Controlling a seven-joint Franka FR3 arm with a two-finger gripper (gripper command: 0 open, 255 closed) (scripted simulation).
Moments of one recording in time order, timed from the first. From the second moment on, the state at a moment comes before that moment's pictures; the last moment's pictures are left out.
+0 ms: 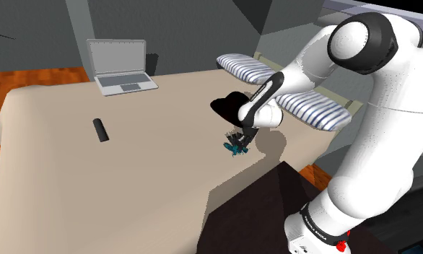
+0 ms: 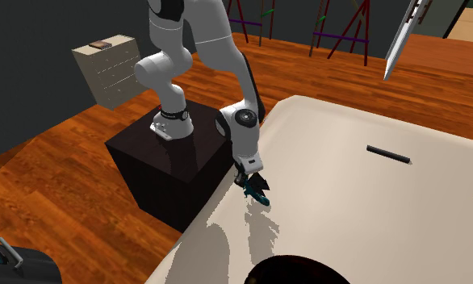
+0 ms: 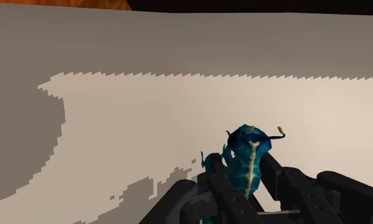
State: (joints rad) arm -0.18 0.36 -0.09 -2.49 0.25 2.79 -0.58
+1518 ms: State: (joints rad) arm -0.14 0.15 -0.15 -2.52 0.15 2.62 -0.50
